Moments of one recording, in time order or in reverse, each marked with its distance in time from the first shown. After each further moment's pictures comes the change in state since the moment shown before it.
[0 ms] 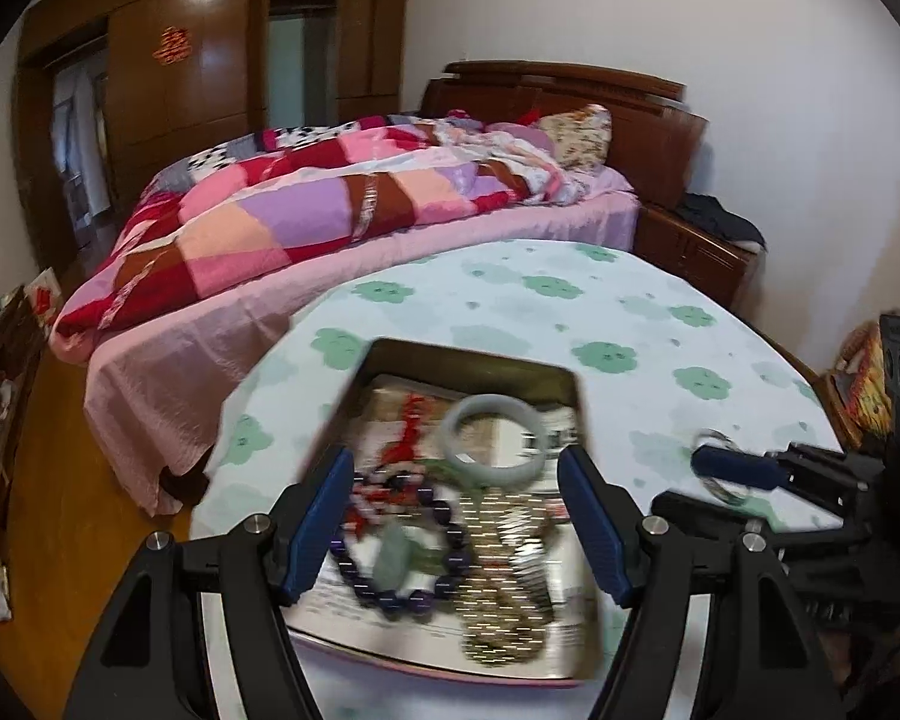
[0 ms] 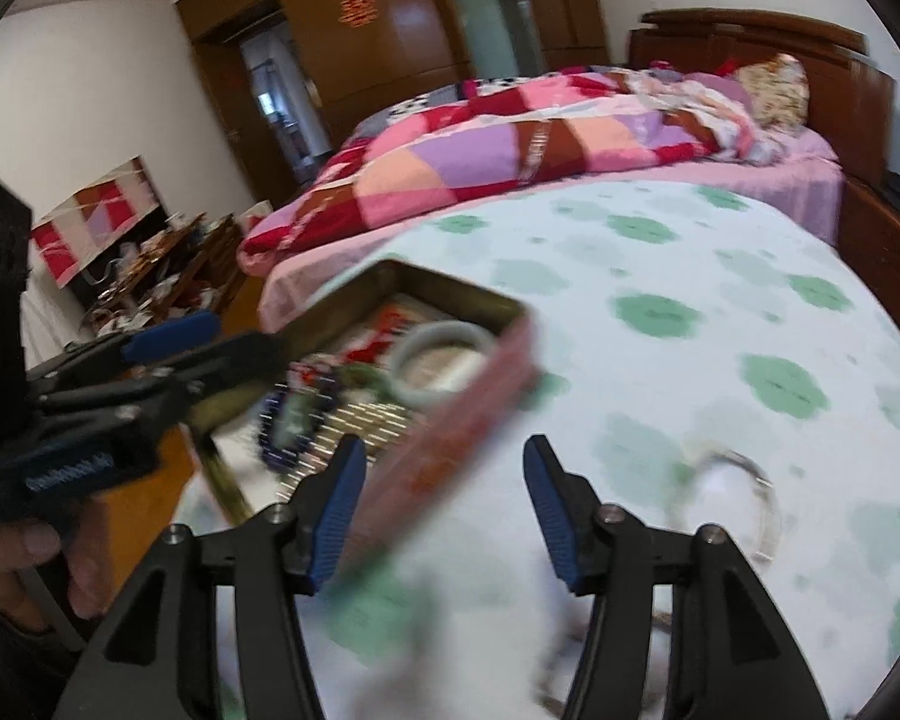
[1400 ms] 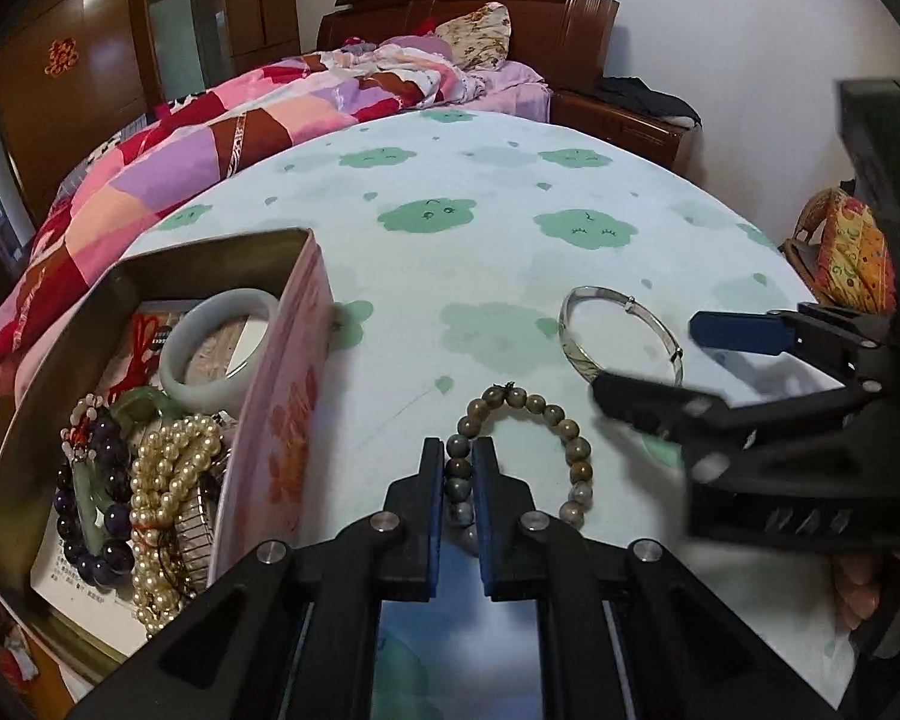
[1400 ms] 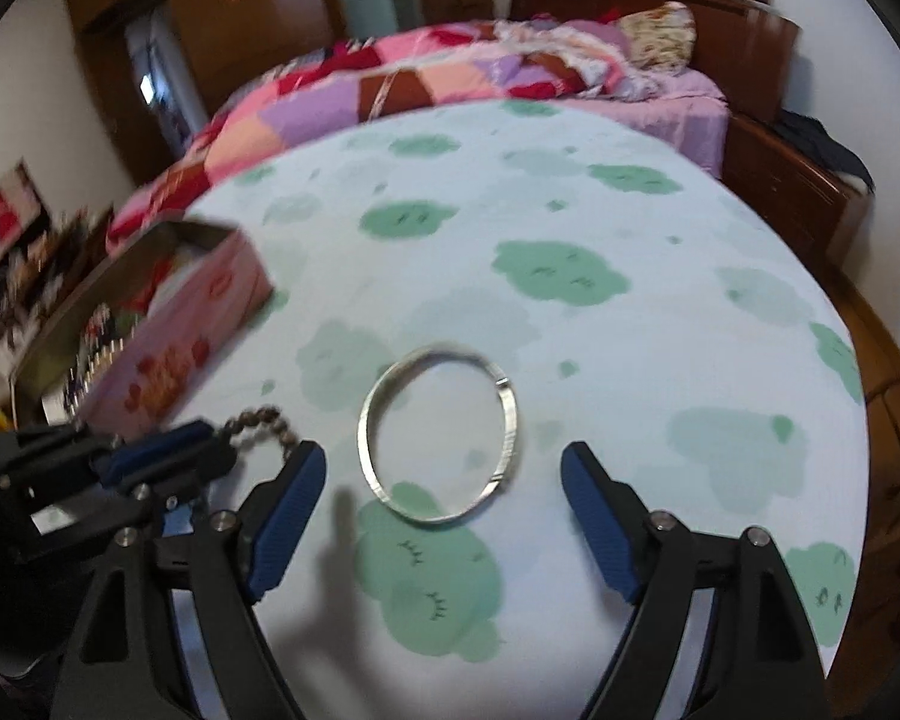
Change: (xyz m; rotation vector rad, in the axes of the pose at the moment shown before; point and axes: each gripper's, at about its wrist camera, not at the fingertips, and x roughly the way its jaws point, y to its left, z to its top) left arm 0.072 -0.107 -0.047 0.171 0.197 -0.083; right arm 0.003 -0.080 -0.031 0.072 0.132 -0.250
